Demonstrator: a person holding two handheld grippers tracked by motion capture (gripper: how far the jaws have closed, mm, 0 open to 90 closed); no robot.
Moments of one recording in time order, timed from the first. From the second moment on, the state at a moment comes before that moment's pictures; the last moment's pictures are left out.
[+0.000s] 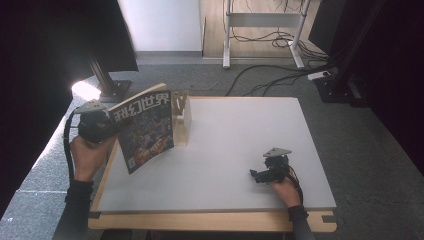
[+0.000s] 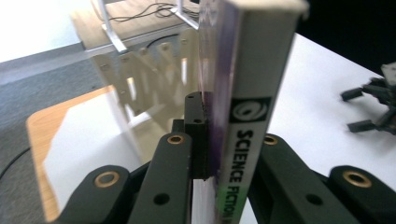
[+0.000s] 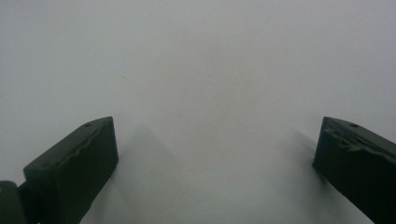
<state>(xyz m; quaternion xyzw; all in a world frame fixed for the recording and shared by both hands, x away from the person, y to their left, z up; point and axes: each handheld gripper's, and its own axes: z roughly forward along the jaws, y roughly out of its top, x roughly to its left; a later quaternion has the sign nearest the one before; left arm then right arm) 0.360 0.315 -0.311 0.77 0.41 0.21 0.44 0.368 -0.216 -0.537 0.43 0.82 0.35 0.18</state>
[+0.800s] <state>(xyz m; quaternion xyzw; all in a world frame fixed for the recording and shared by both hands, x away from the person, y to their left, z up) 0.411 0.315 -0.328 0.73 0.48 0.23 0.43 0.368 -0.216 -0.537 0.43 0.82 0.35 0.18</state>
